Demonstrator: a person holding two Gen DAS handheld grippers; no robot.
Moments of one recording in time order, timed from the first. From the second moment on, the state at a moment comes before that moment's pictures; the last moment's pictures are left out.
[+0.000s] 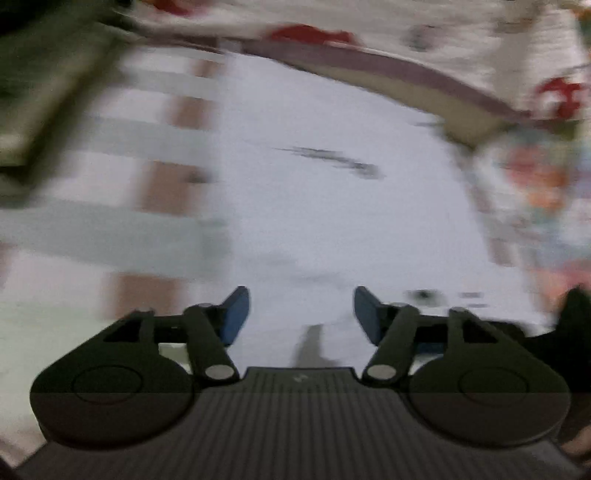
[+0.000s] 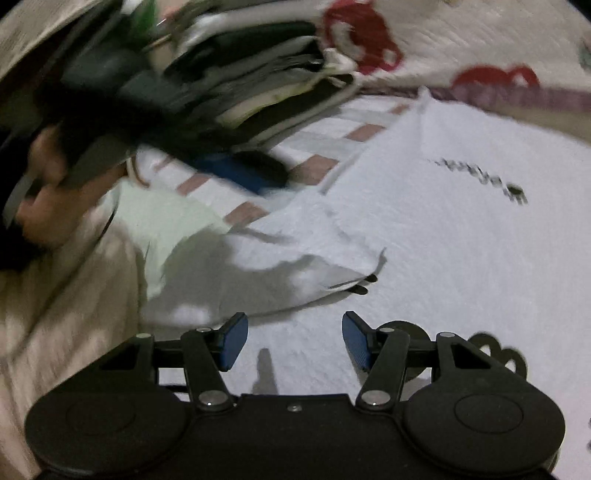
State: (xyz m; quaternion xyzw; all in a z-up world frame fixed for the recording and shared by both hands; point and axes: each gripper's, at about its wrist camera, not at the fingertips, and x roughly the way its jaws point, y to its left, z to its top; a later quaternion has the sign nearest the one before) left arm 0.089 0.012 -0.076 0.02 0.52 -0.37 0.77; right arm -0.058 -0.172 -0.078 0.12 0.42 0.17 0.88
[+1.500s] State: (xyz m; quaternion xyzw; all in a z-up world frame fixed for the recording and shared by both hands) left arm -0.008 -0.011 -0.093 0.20 0.56 -0.49 0.64; right arm -0.021 -0.211 -0.094 0.28 0.50 0.16 0.80
